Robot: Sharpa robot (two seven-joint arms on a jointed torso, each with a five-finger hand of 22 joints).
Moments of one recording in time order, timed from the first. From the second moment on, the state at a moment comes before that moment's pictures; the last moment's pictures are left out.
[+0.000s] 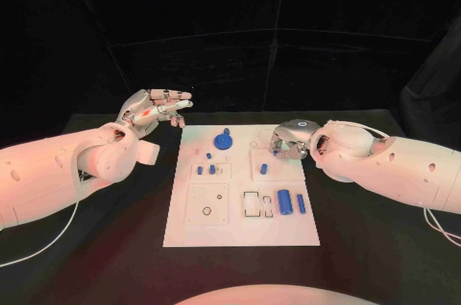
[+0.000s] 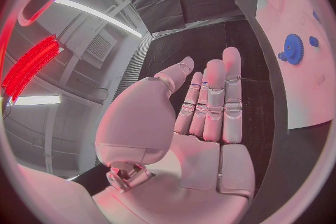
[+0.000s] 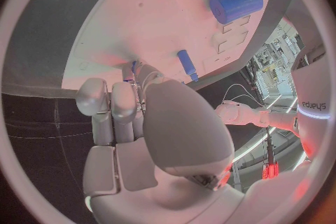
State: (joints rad) left arm 1.29 -0.88 -0.14 1.43 -0.04 -0.17 0.51; left_hand 1.27 -0.08 0.42 -0.11 0.04 0.97 0.19 0.14 0.07 0.99 0.13 0.33 0.09 1.18 0.04 0.95 0.61 0.17 1.14 0.13 0.64 0.68; right arm 1.20 -0.77 -0.03 1.42 -1.71 -0.11 -0.12; right_hand 1.61 -0.06 0.27 0.17 0.11 1.08 0.15 0.08 0.07 1.15 0.08 0.16 0.06 1.46 0.00 1.14 1.09 0.12 1.25 0.10 1.27 1.09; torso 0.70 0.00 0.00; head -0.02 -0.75
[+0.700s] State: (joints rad) left arm 1.29 -0.88 -0.14 1.42 -0.04 -0.17 0.50; left_hand 1.27 -0.08 0.42 -0.11 0.04 0.97 0.19 0.14 0.07 0.98 0.13 0.33 0.09 1.18 0.04 0.95 0.61 0.17 1.14 0.13 0.64 0.67; right arm 1.19 -0.81 -0.04 1.48 -1.72 -0.21 -0.14; right_hand 1.52 -0.10 0.46 0.08 0.10 1.11 0.15 0.07 0.07 1.20 0.08 0.12 0.07 1.46 0.00 1.15 1.06 0.11 1.29 0.10 1.33 1.17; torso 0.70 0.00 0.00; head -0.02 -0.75
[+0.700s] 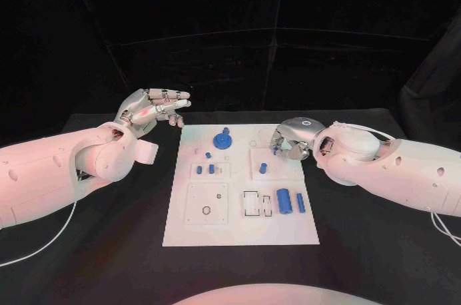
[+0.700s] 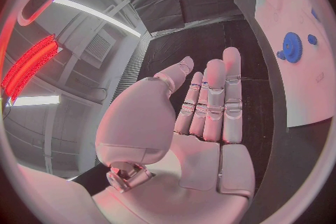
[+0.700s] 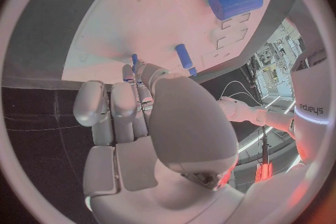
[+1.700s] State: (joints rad) left arm 1.29 -0.87 -0.14 1.44 -0.03 -0.17 0.50; left_hand 1.27 -0.07 0.41 -0.10 0.04 0.96 0.20 0.14 0.07 0.97 0.13 0.34 0.09 1.17 0.04 0.95 0.60 0.17 1.13 0.13 0.64 0.67; right arm 1.18 -0.74 -0.04 1.67 -1.66 -0.36 -0.12; right_hand 1.49 -0.12 0.51 0.05 0.12 1.11 0.15 0.07 0.07 1.20 0.08 0.11 0.07 1.46 0.00 1.17 1.06 0.09 1.30 0.10 1.35 1.19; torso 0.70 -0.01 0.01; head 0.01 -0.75
